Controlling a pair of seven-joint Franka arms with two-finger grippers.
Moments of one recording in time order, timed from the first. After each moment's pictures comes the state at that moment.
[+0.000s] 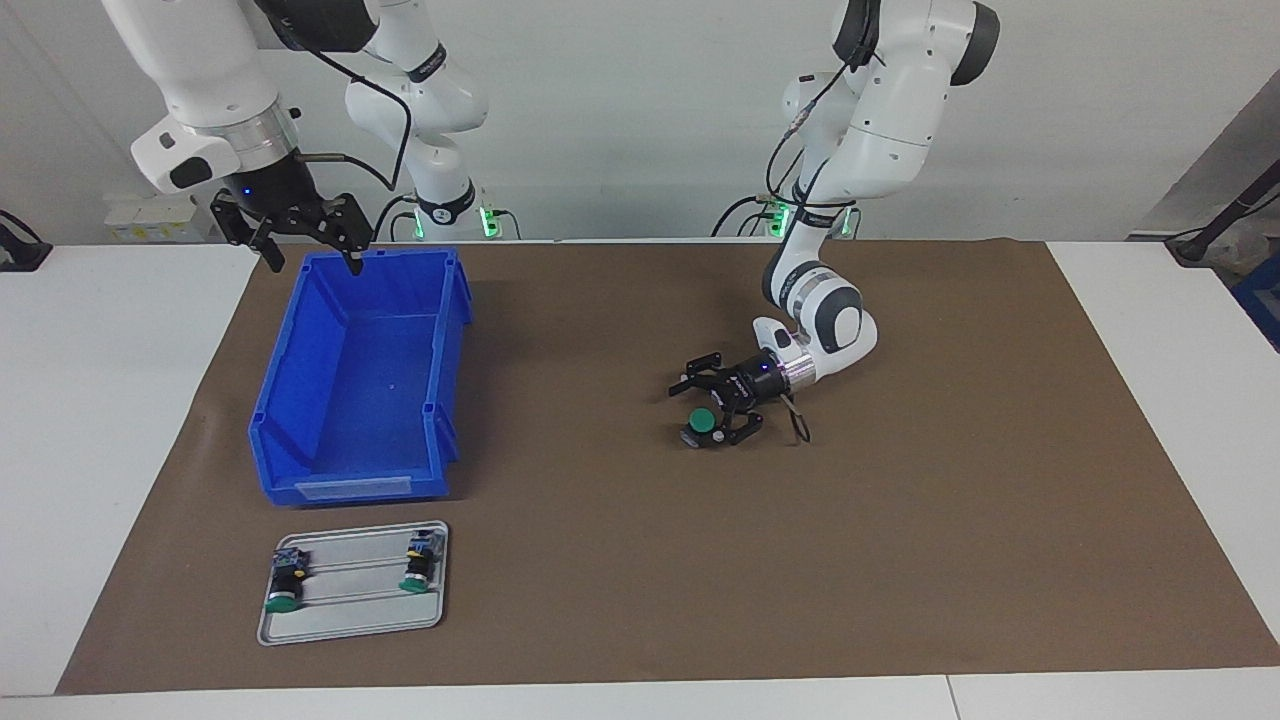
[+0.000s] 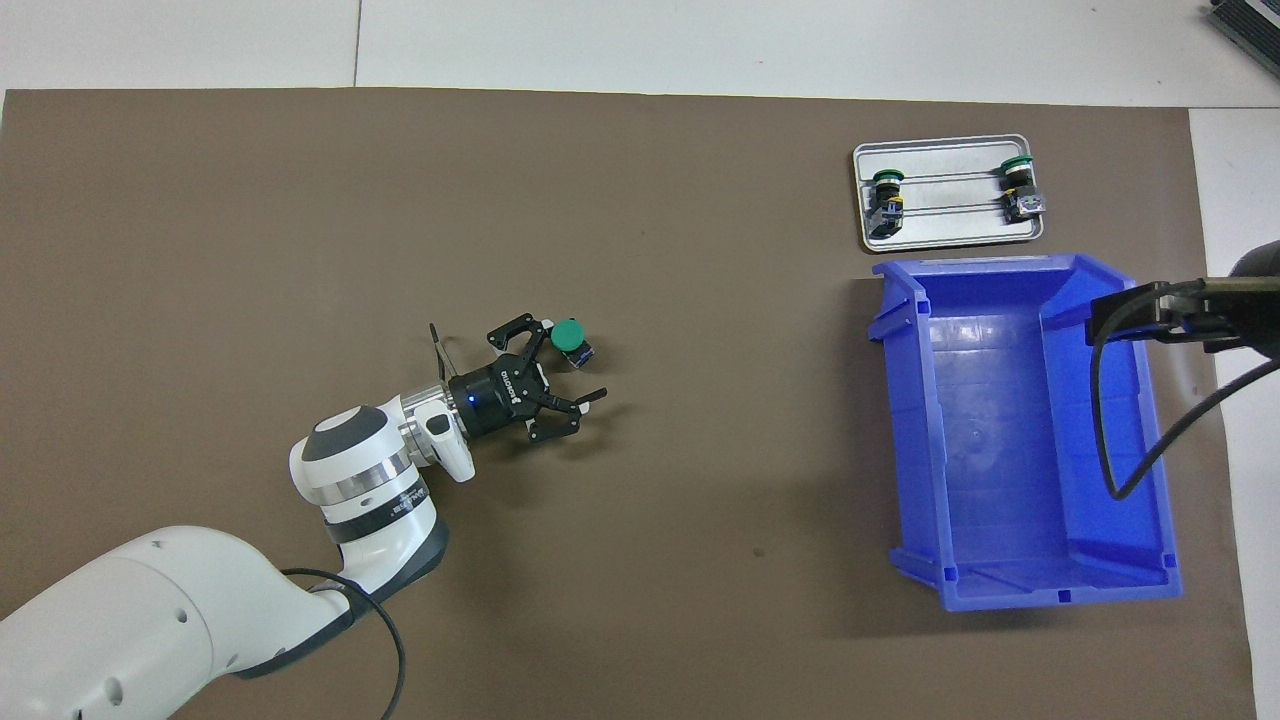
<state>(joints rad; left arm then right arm) -0.15 0.46 -0.21 -2.21 -2.14 2.03 2.77 0.03 -0.05 -0.01 -1.62 -0.02 1.58 0.10</state>
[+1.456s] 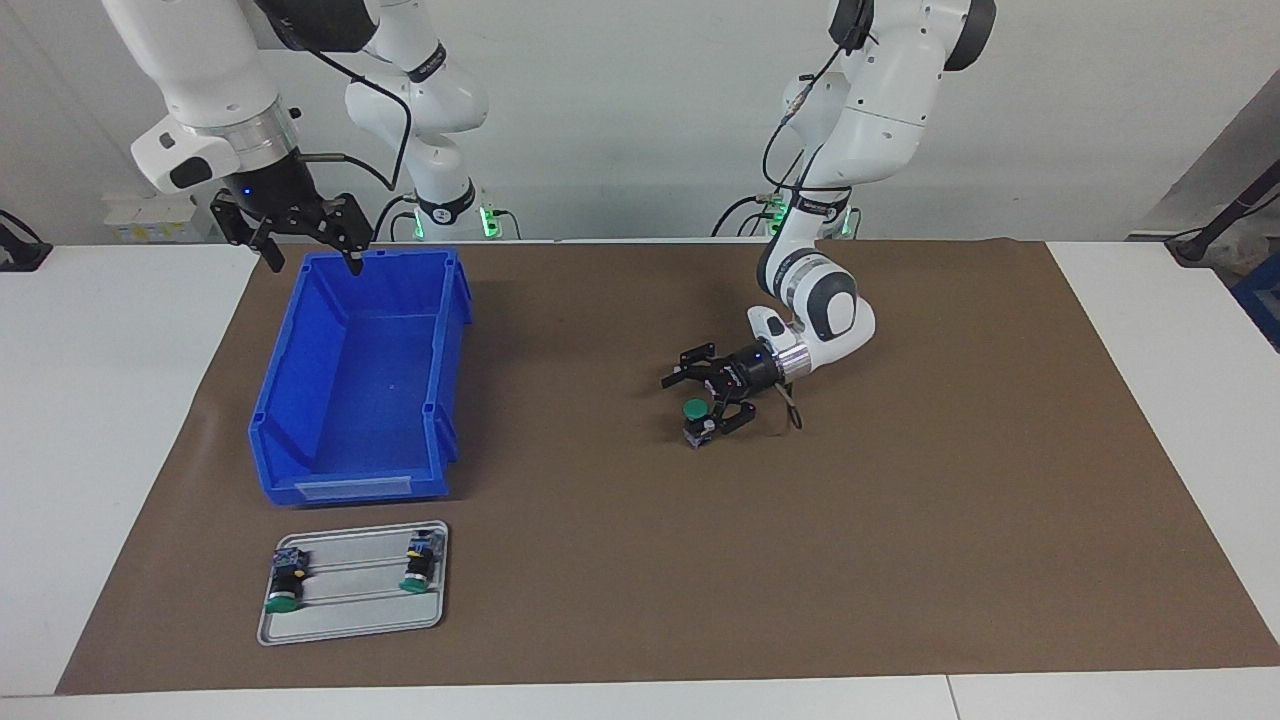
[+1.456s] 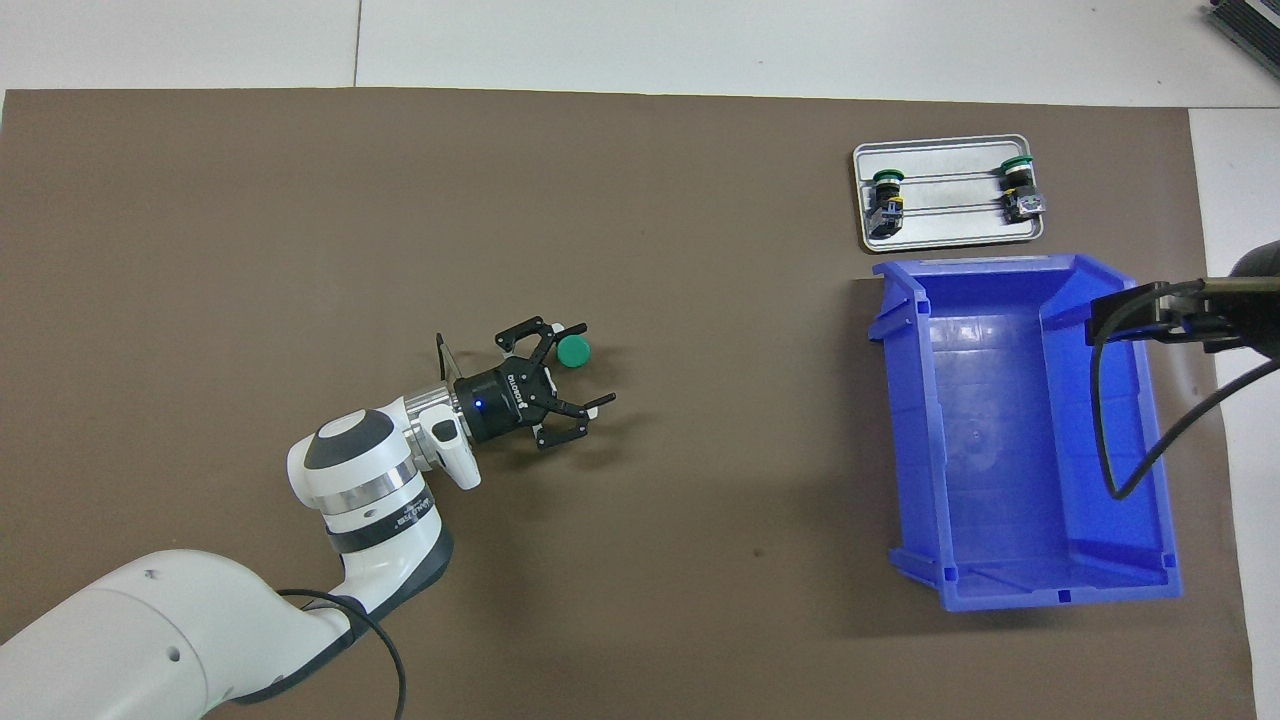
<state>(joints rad) -0.18 0.40 -0.21 -2.23 -2.14 2.08 2.77 0.03 -0.05 -0.01 -1.62 -0.02 1.58 0.10</state>
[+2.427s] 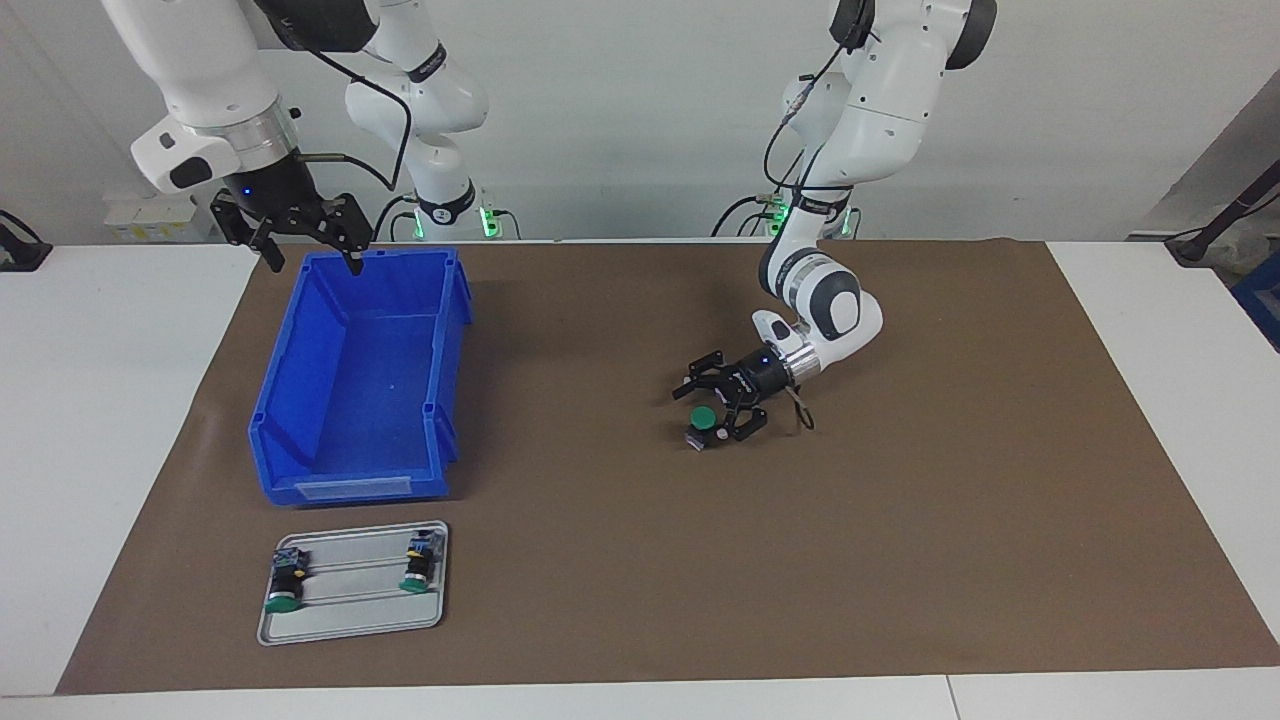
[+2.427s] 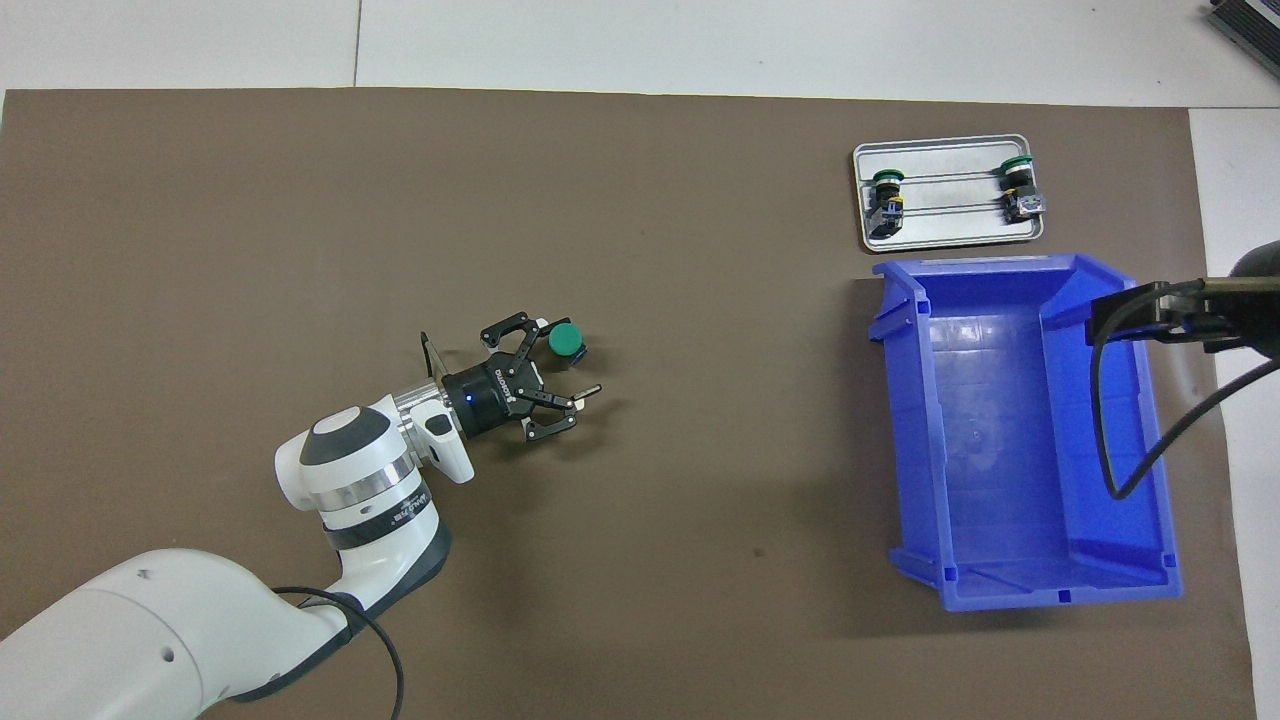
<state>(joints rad) -0.18 0.39 -0.21 -2.22 -2.14 2.18 2.77 0.03 -0.05 -0.01 -1.62 -0.02 1.58 0.10</state>
